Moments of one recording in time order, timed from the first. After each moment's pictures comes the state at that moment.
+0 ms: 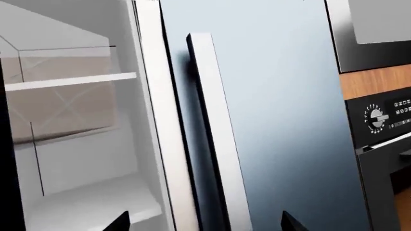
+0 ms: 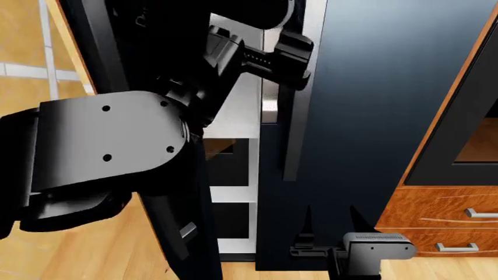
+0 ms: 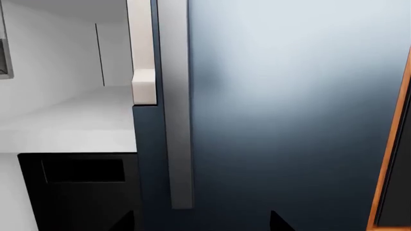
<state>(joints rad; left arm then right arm) -1.66 -0.56 1.37 0.35 -1.32 -0.15 -0.90 0.04 0.29 -0.35 0.01 0.27 -0.14 0.34</state>
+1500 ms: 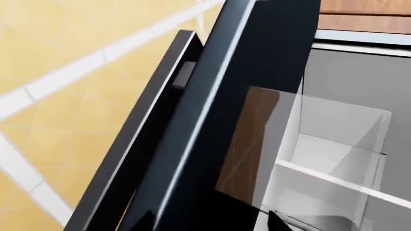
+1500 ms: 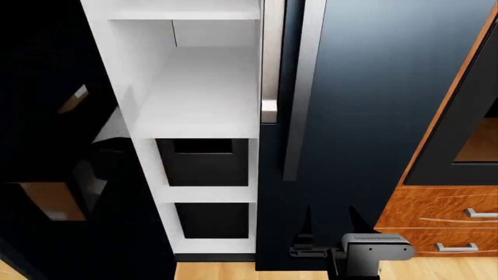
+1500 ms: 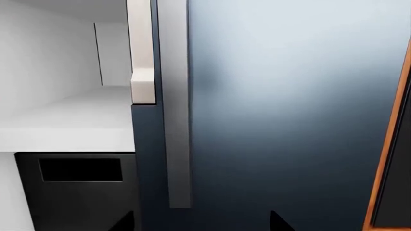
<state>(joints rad) -0.84 -1.00 0.07 0.78 -1.24 -0.39 -1.30 0.04 0.30 -0.37 0.02 0.27 -0.15 0.36</state>
